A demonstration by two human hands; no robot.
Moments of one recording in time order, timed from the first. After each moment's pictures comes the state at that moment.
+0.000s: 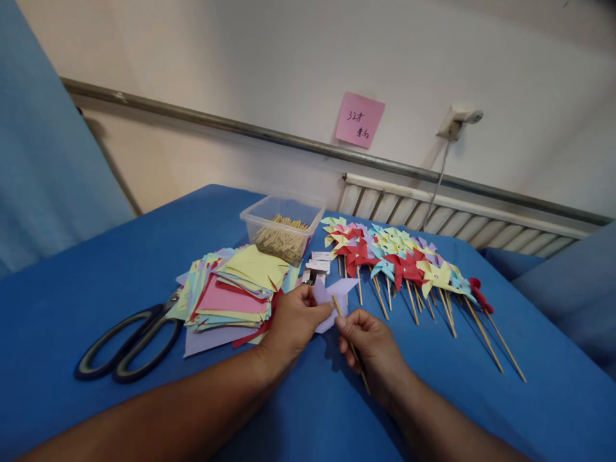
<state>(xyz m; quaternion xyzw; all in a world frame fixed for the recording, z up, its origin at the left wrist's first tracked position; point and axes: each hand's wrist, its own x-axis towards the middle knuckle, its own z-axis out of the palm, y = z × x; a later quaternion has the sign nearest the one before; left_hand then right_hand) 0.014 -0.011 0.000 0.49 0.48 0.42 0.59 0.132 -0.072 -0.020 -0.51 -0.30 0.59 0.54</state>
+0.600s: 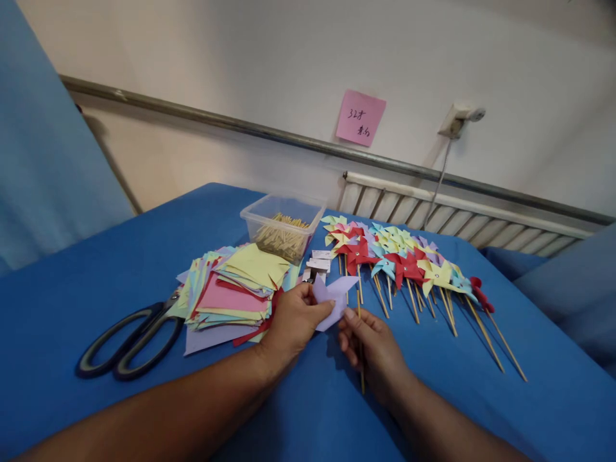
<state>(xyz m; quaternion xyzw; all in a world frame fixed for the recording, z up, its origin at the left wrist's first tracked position) 0.014 -0.012 0.000 0.50 0.47 0.42 0.59 0.135 -0.073 -0.023 -0.50 -0.32 0.60 0.54</state>
